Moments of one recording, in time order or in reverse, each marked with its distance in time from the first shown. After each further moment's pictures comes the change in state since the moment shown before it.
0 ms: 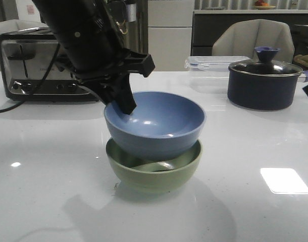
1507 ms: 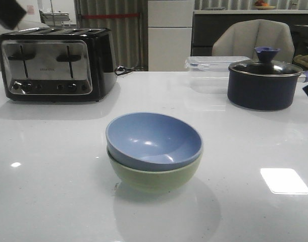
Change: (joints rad) left arm 0.000 -0.821 0.433 0.119 0.053 0.001; right arm 0.000 0.000 0.000 0.000 0.000 0.000
